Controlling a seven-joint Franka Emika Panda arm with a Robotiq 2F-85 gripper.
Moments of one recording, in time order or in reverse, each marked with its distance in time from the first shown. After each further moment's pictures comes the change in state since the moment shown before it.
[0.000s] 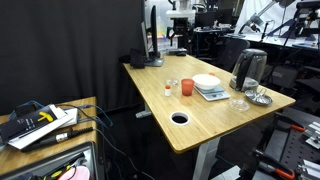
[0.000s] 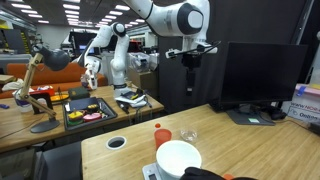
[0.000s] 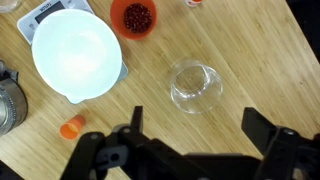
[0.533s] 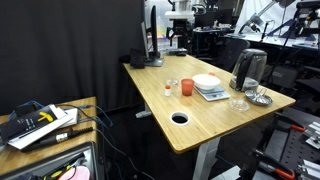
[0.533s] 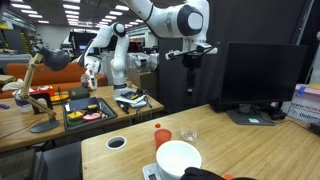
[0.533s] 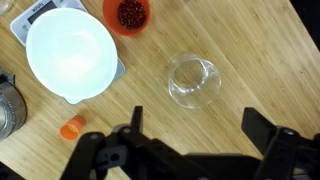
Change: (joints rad) arm 0.001 0.009 -0.001 0.001 -0.008 0.027 0.054
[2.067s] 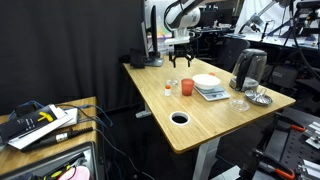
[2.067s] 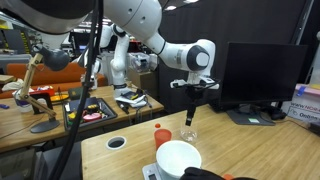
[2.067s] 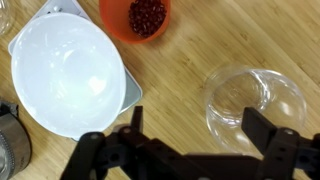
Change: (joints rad) arm -0.031 0.289 -0.008 0.196 0.019 -0.111 0.064
